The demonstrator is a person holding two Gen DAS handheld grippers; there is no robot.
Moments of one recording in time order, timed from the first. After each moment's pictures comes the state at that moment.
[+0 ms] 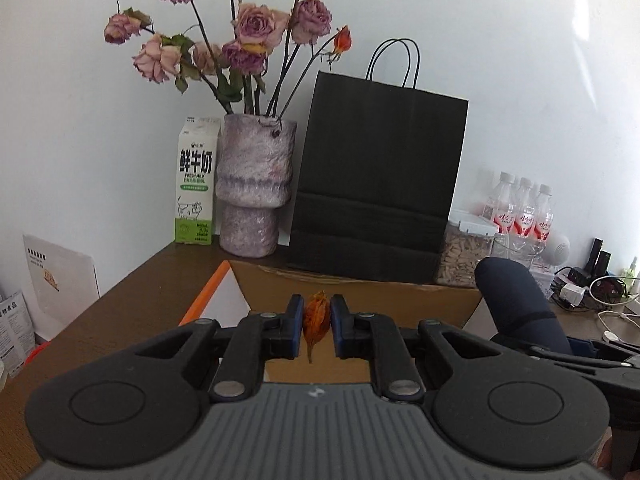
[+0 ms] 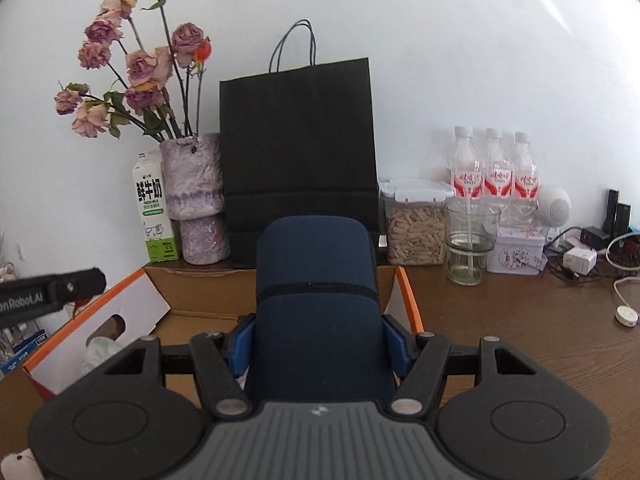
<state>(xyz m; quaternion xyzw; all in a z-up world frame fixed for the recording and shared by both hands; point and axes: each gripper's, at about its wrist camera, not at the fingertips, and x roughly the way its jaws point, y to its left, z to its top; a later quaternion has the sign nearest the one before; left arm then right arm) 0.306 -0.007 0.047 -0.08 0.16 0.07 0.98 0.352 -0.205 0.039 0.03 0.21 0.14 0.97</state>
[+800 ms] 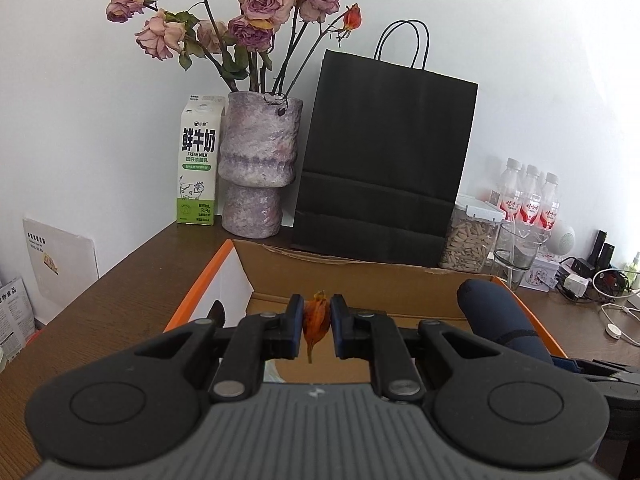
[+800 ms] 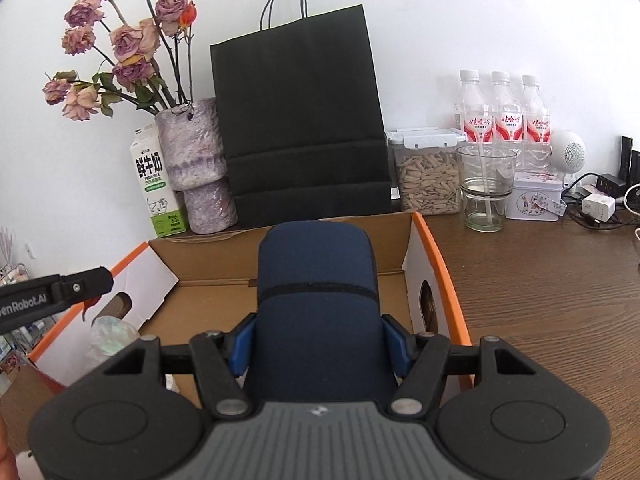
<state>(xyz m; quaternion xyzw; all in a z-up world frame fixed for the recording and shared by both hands) 0.312 -0.002 0.039 -0.09 0.19 0.07 0.98 0.361 -0.199 0.020 0.06 0.26 0.16 0.95</state>
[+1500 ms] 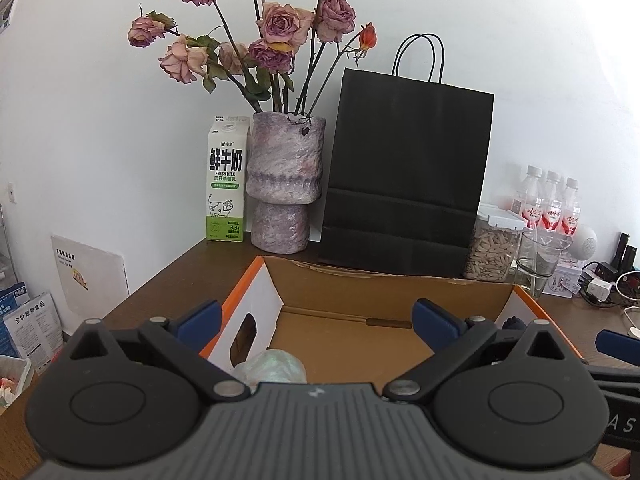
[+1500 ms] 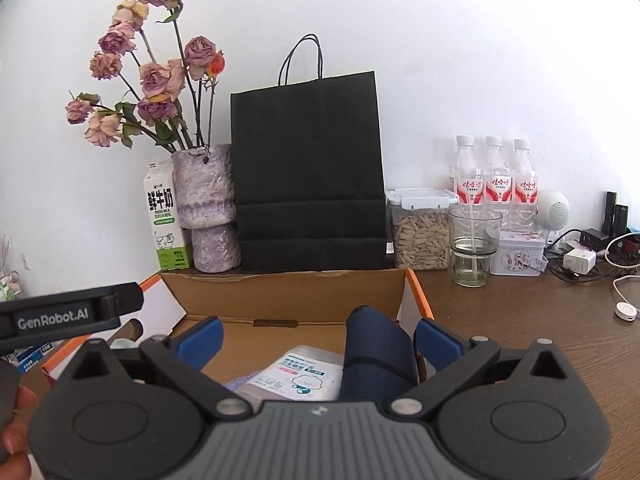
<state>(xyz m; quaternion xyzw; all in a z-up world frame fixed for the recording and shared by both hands) 0.299 -0.006 0.047 -0.07 0.17 0.11 0.98 0.322 -0.194 0.045 0.03 0.18 0.14 0.97</state>
